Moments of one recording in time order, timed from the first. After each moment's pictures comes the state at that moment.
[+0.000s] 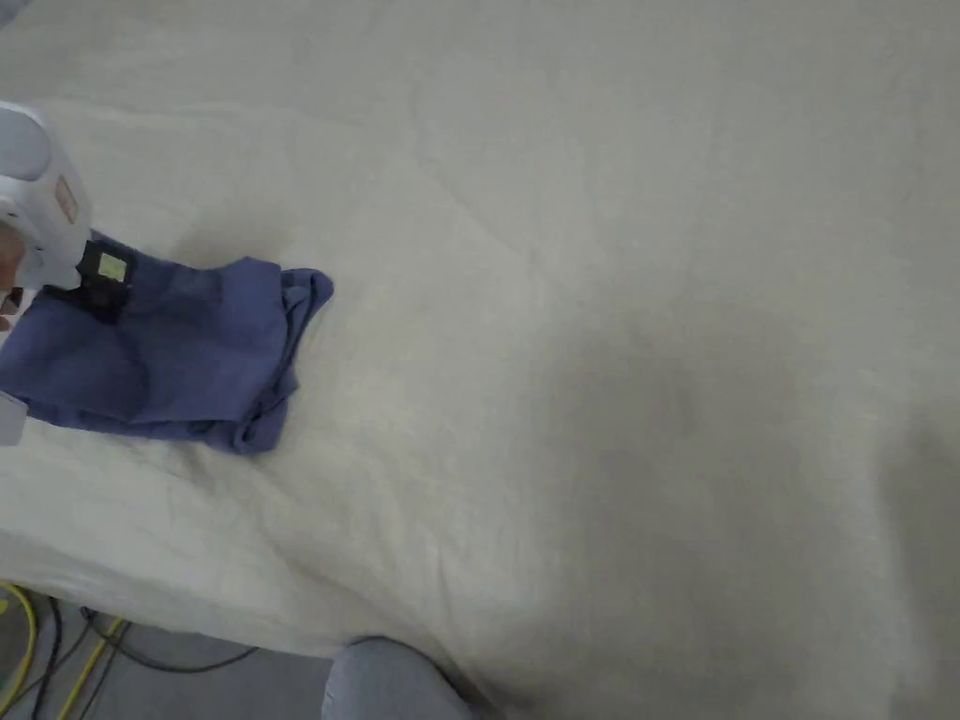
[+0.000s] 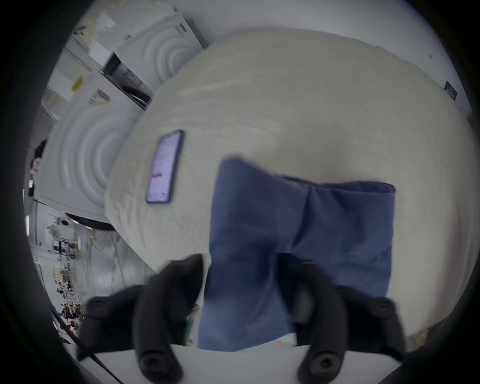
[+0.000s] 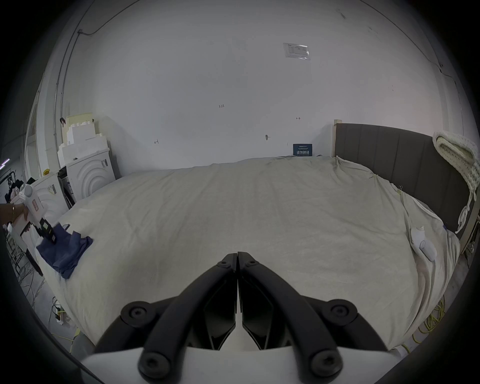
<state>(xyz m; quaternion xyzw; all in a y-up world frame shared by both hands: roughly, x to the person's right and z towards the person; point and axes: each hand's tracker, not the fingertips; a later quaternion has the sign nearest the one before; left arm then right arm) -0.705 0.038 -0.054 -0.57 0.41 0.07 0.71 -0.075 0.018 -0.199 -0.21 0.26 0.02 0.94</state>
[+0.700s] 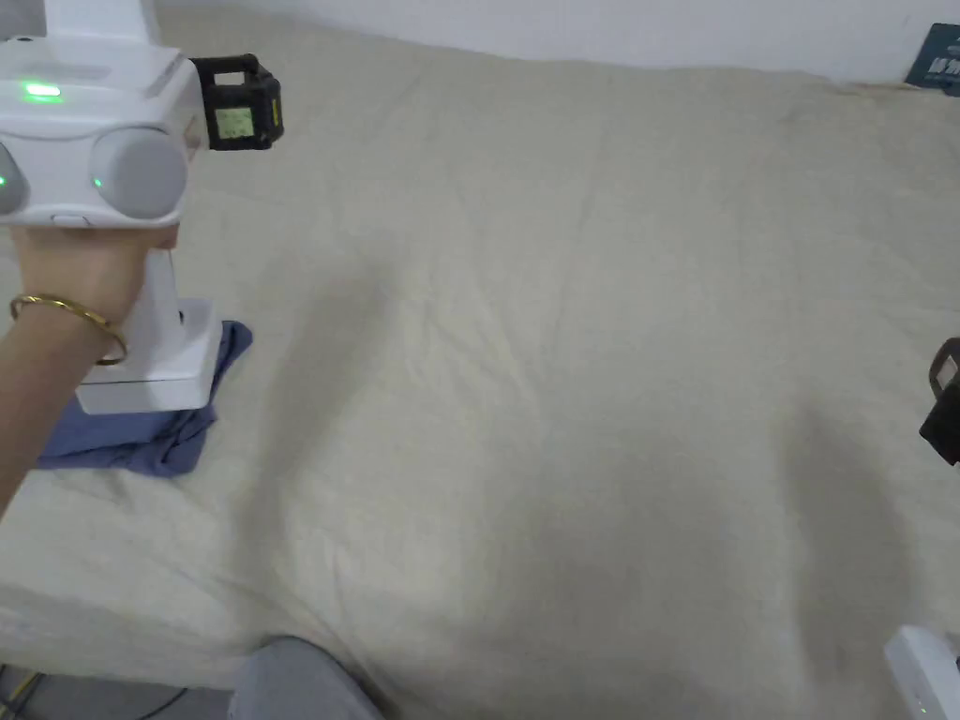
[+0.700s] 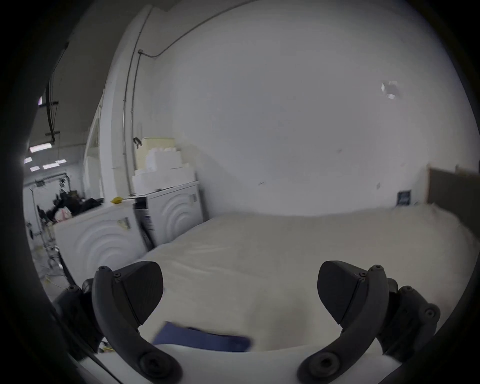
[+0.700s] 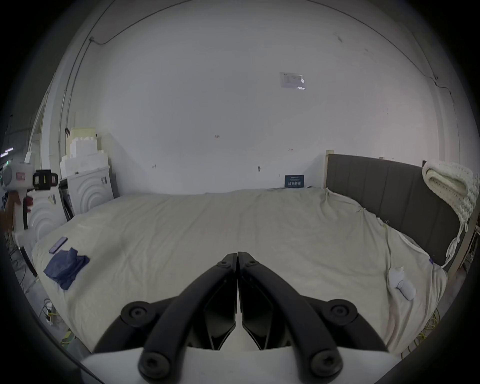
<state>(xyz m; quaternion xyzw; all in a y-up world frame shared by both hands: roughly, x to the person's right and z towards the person) -0.472 0.161 -0.090 -0.08 0.39 -0.02 0.92 -0.006 0.082 -0.218 -0.13 0.25 0.01 0.96</state>
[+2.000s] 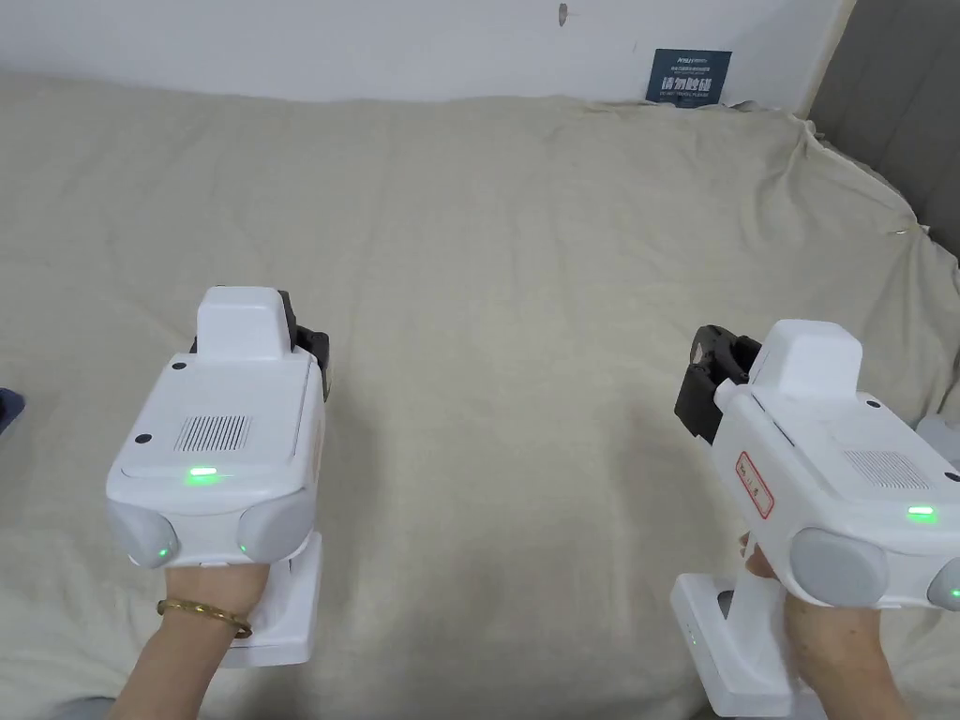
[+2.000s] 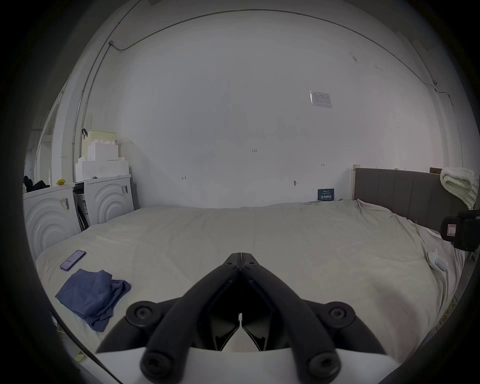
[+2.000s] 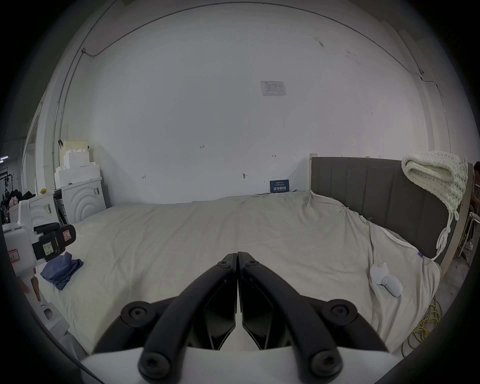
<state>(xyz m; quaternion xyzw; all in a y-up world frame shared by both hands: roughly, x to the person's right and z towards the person) -0.254 0.056 -0.109 -0.08 0.24 -0.01 0.97 0.045 0.061 -0.203 -0.11 0.23 0.00 0.97</state>
